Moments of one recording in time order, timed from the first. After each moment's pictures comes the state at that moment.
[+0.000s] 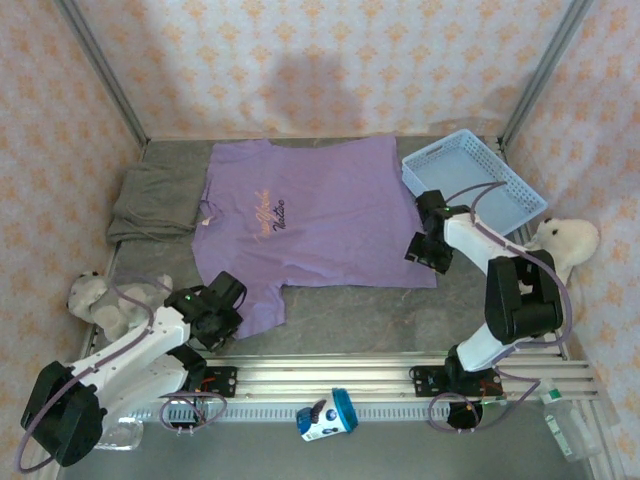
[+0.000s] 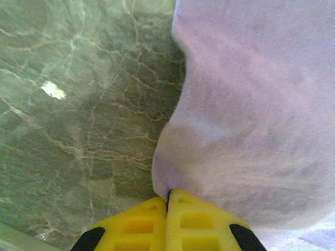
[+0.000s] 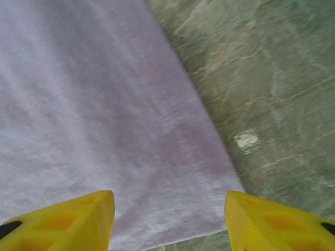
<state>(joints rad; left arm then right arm) -0.52 0.90 0.44 -0.96 -0.08 -1.35 0.17 1.58 1.00 -0.85 0.03 0.62</state>
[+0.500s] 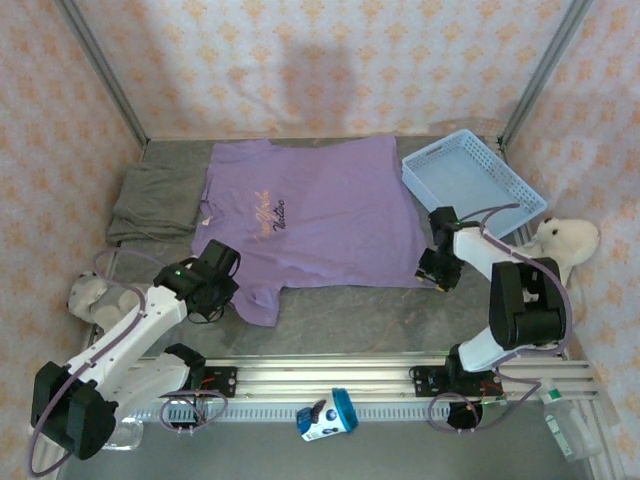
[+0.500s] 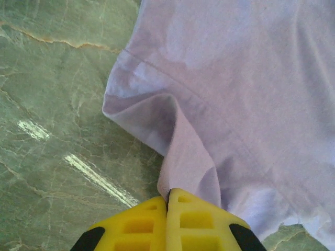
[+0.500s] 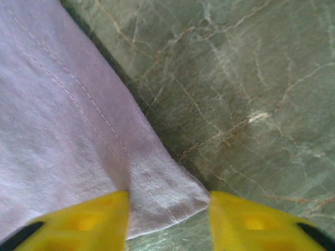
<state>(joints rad) -0.40 0.96 0.67 -0.99 -0.20 -1.28 0.10 1.54 0.84 -0.81 -0.04 0.64</state>
